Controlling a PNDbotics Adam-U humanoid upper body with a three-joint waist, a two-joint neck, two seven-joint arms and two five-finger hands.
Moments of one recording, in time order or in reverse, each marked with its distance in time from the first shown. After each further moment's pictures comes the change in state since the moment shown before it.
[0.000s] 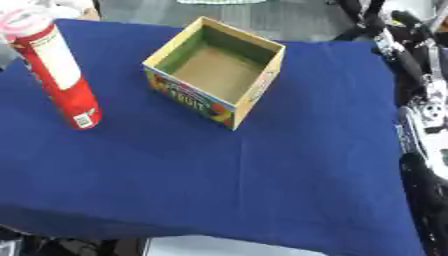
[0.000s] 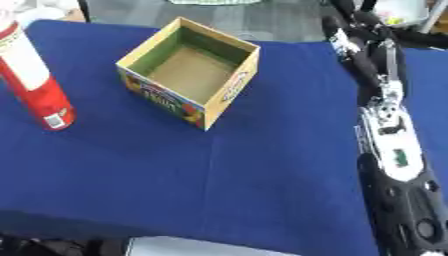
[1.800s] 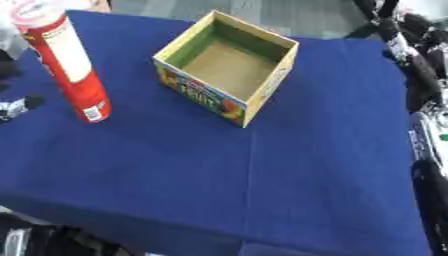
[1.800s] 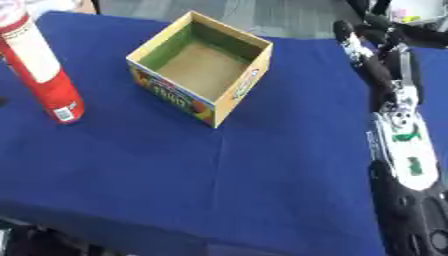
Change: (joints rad) left arm -0.246 -0.050 -0.078 0.128 -0.112 -0.046 -0.093; right arm -0.009 0.016 0.017 0.000 -0.016 -0.001 0.029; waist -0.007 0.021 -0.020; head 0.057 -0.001
